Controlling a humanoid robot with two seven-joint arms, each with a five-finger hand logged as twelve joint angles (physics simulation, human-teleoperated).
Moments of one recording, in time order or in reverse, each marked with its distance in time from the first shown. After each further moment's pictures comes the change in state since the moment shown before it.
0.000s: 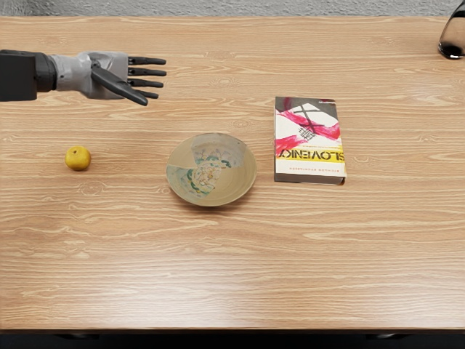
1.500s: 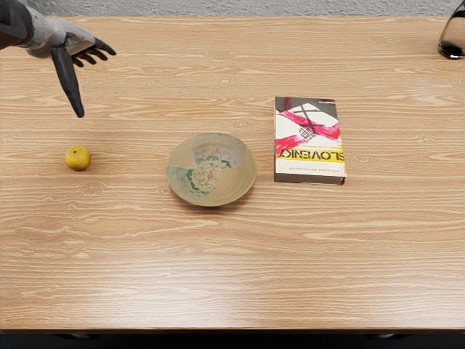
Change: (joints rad) left arm -0.245 0.099 0.084 -0.280 0.875 0.000 0.117; right arm 0.000 0.000 0.000 0.000 0.001 0.002 0.000
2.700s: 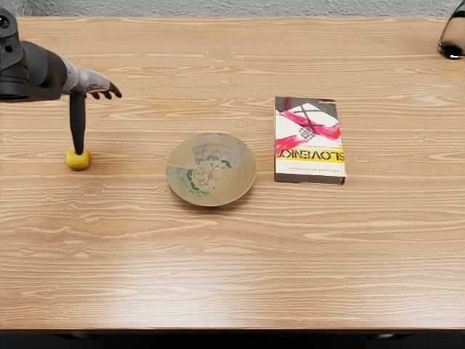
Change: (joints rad) left arm -0.131 0.013 0.439 -0.291 0.006 0.253 0.000; right arm 0.000 0.000 0.000 0.000 0.000 0.000 0.000
